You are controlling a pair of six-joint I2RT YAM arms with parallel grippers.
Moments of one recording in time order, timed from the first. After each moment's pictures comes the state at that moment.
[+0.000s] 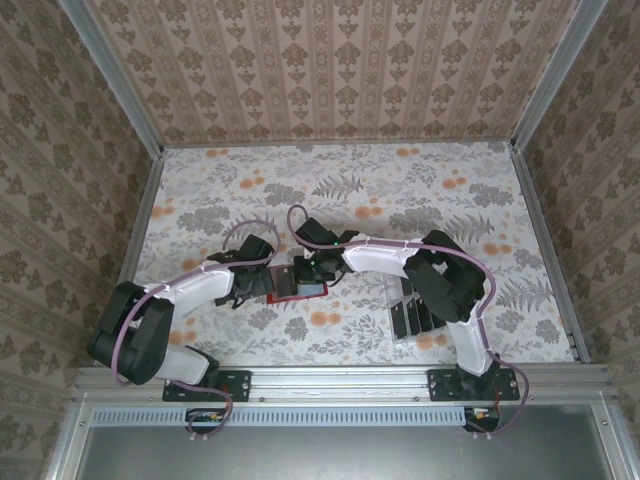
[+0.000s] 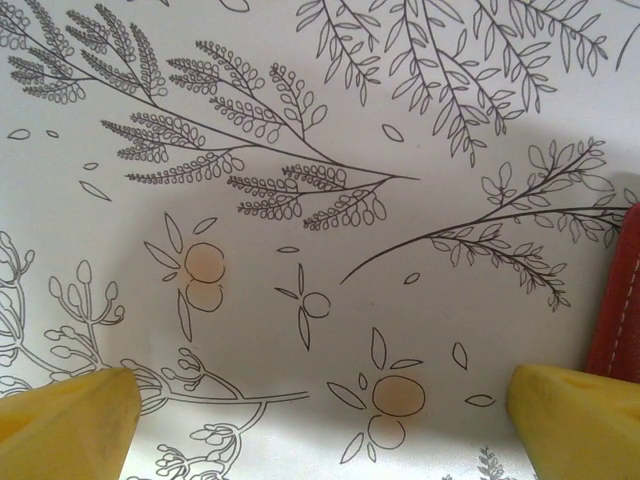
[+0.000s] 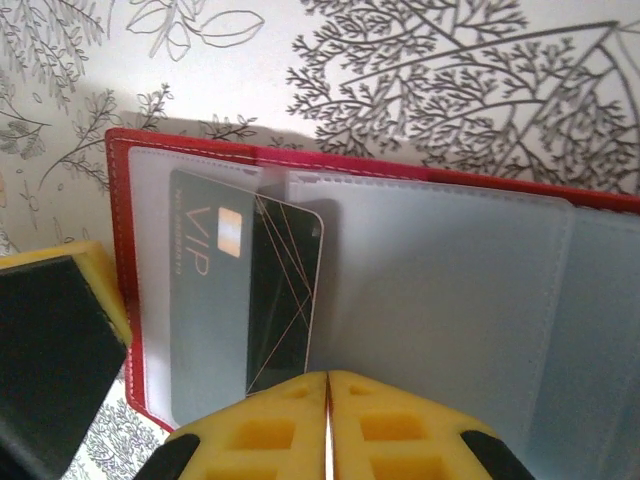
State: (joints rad) left arm -0.54 1.40 0.65 -0.59 -0.29 -0.74; right arm 0.84 2.04 1.36 -0.36 -0.23 0.73
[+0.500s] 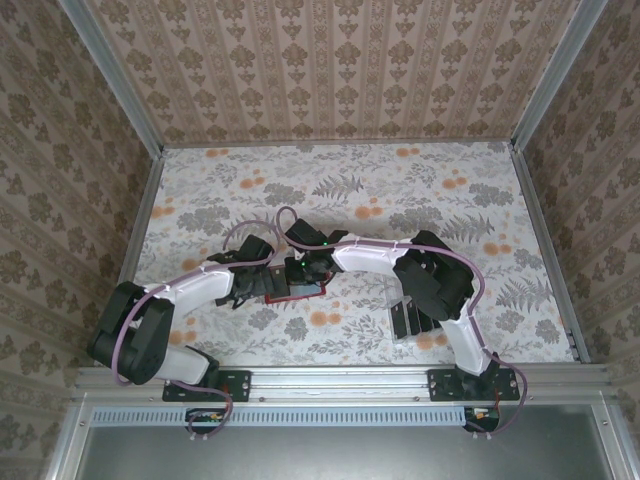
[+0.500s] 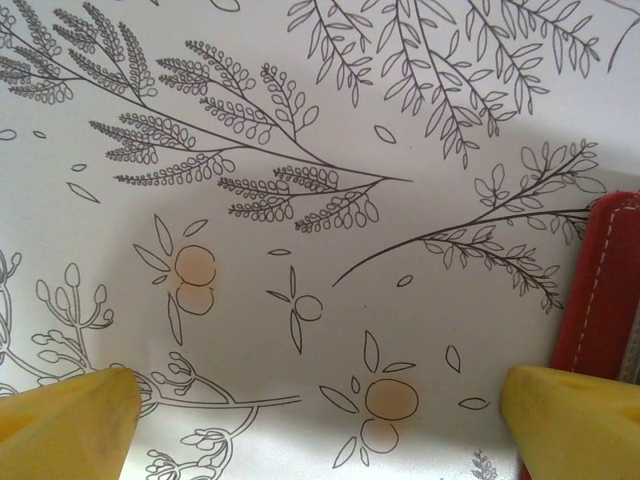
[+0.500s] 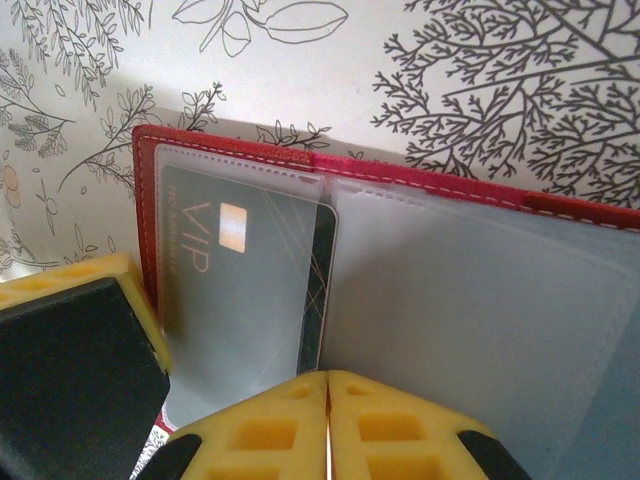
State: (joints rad) left arm -0.54 1.40 0.64 -0.57 -0.28 -0.74; right arm 0.87 2.11 1.45 -0.40 -0.23 0.72
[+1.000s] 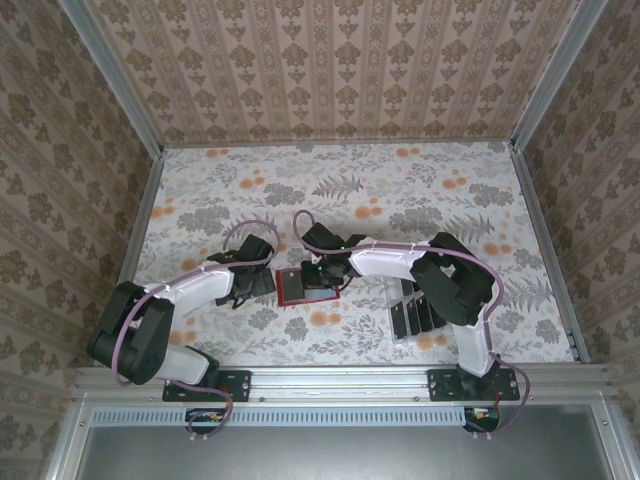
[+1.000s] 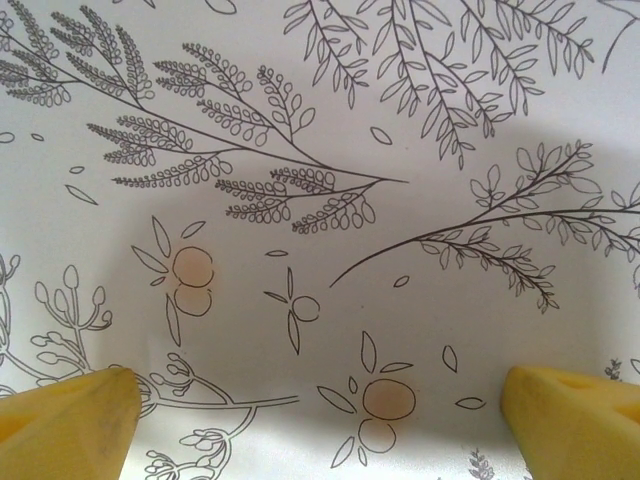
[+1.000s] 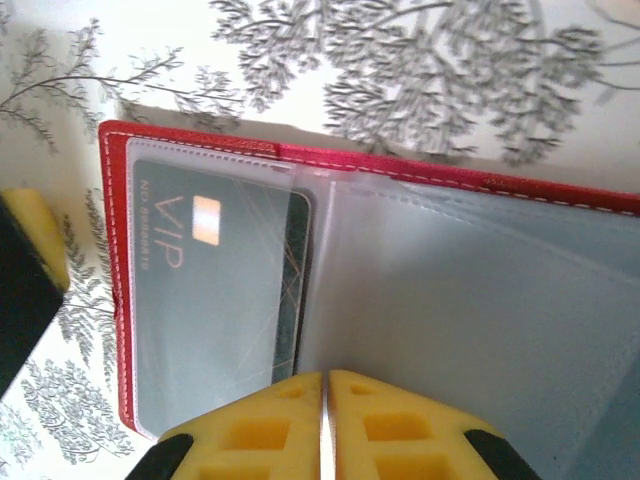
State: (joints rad) left arm -0.54 1.40 0.65 -0.58 -0.28 -0.74; right arm 0.83 1.98 1.25 -0.36 -0.22 0.71
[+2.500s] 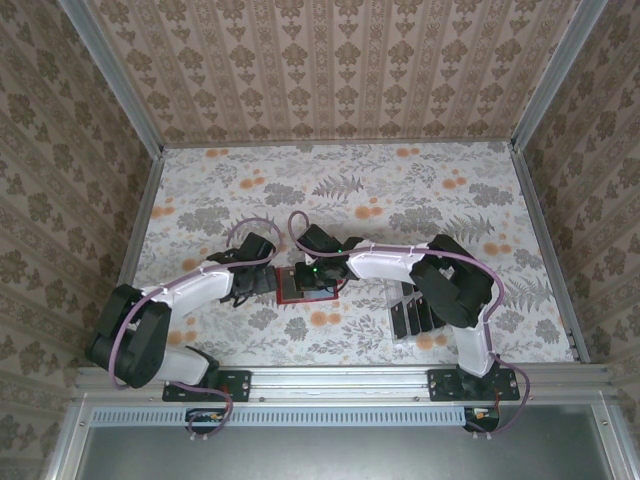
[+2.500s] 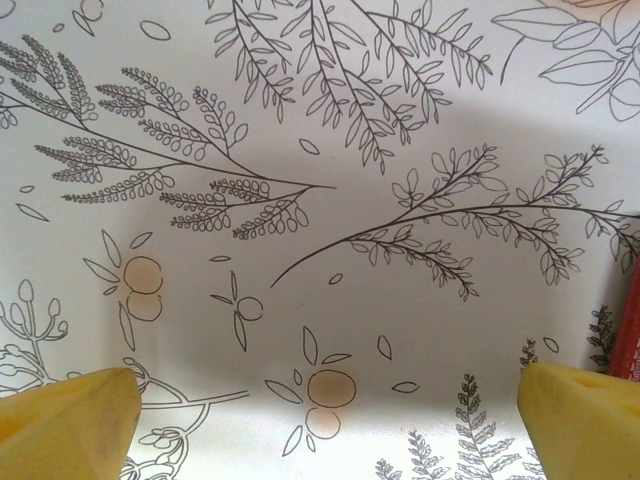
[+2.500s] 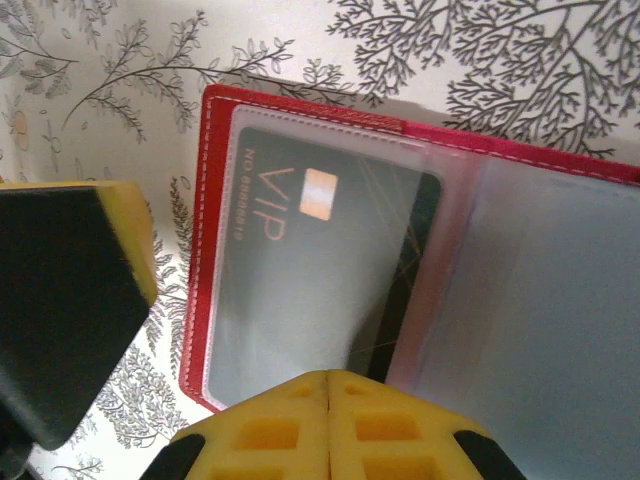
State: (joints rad) left arm -0.55 1.38 0.66 -0.56 -0.24 -0.71; right arm 0.86 1.98 1.27 -0.31 -0.24 0.72
